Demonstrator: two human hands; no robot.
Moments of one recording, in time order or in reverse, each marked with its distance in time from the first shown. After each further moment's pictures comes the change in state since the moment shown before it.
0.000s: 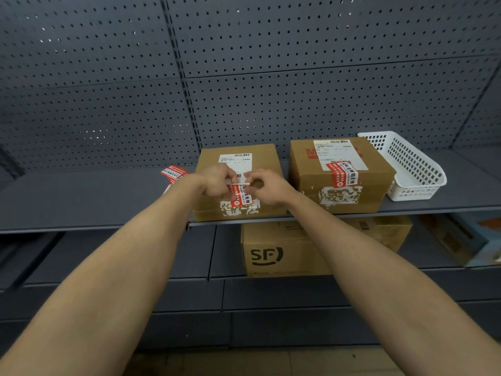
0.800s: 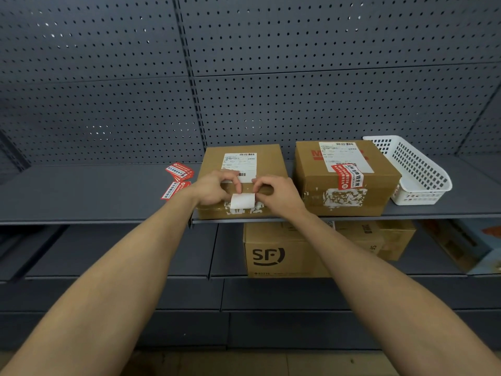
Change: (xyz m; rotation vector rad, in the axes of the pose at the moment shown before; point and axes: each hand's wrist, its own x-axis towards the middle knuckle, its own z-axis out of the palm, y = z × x) left_hand -0.017 -0.027 0.025 -0.304 0.133 0.122; right_hand -0.022 0.020 0.015 0.029 0.189 -0.121
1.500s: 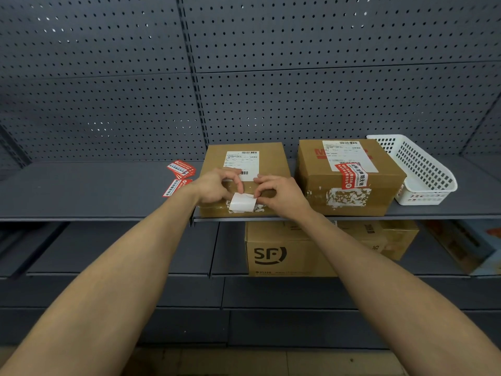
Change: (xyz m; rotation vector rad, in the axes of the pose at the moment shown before) left_hand 0.000 0.000 -0.001 -0.039 -0.014 -0.035; right_hand 0.001 0.009 -0.001 -0.083 -0.092 -0.047
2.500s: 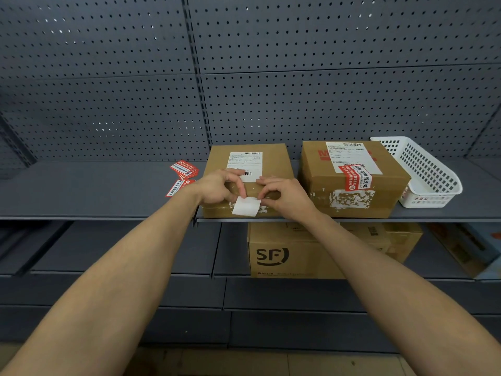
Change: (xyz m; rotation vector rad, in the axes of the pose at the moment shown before) left_hand 0.002 -0.008 -0.002 0.021 -0.037 0.025; right_hand -0.005 -0.002 -0.007 -0.005 -0.028 -0.030
